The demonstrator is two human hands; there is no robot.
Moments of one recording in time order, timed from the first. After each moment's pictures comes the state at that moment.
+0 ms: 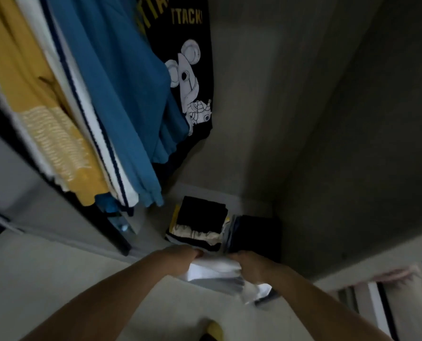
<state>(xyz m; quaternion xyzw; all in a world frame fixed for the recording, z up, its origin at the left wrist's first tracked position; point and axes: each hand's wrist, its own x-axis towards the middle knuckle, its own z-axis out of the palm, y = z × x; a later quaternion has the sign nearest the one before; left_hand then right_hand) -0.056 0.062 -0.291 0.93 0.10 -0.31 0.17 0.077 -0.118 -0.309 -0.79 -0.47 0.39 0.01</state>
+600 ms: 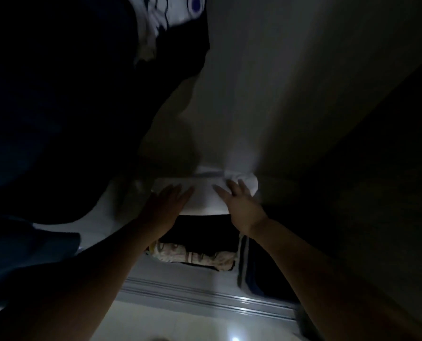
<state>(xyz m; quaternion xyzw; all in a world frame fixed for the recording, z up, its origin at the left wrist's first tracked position) 0.153 0.283 -0.546 0.99 0.08 -0.15 -0.02 0.279 0.110 -0.535 -0.87 -0.43 0.24 0.01</state>
